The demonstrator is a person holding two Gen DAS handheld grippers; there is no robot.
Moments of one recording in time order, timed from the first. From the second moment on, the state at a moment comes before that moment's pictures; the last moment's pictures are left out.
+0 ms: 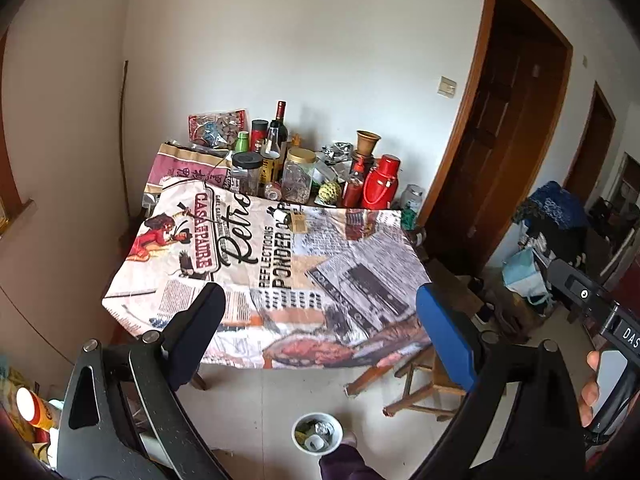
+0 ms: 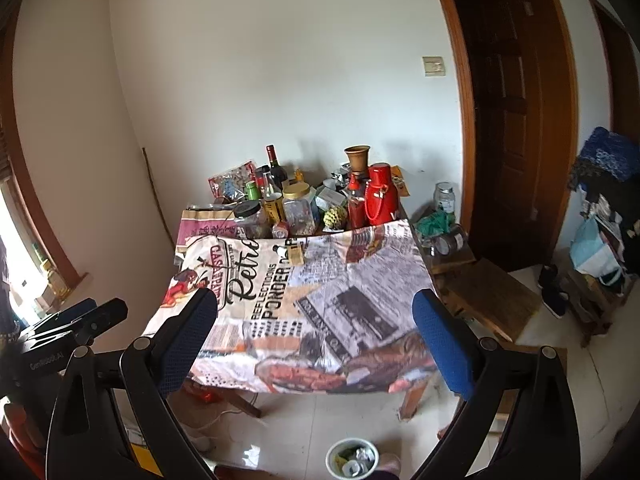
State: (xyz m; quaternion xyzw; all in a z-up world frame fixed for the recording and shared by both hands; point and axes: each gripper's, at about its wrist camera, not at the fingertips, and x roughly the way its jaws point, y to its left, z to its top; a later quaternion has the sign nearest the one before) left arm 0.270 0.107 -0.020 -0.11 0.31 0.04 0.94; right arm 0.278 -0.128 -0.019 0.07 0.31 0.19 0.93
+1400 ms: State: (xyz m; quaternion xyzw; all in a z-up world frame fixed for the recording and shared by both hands) left arm 0.647 0.251 -0.119 -0.11 0.42 0.12 0.89; right arm 0.620 0.033 -0.159 0.05 0.50 0.26 0.83
